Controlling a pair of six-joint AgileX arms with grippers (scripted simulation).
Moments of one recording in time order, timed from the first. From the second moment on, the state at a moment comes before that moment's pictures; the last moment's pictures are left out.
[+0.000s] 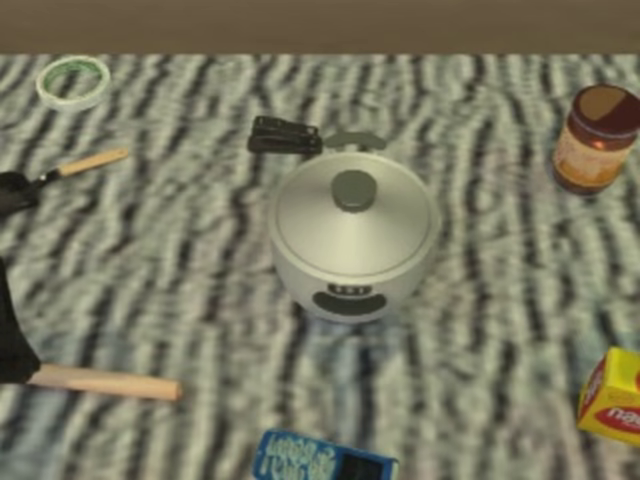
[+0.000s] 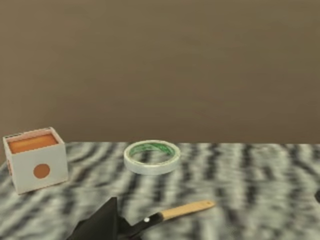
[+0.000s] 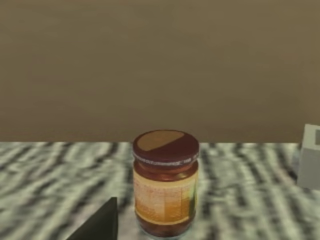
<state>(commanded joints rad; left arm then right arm) 0.00 0.00 0.00 0.00 0.00 0.00 0.00 0.00 0.00 0.00 0.00 0.00</state>
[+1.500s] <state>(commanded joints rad) 0.00 0.00 0.00 0.00 0.00 0.00 -0.06 1.72 1.77 -1.00 -0.05 -0.46</state>
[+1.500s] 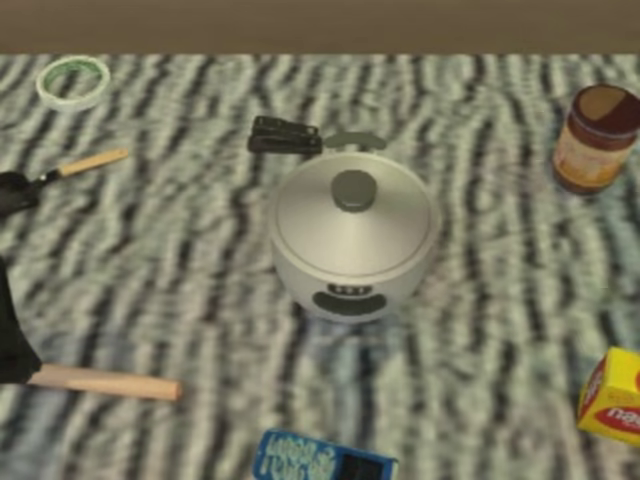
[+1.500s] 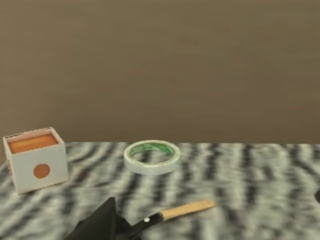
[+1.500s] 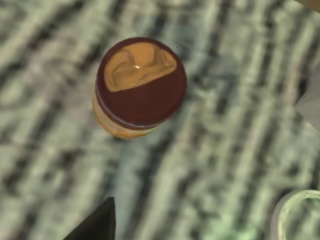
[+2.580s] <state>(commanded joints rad) 0.00 0.00 0.00 0.00 0.00 0.00 -0.02 2.61 2.56 -1.38 -0.13 -0.74</state>
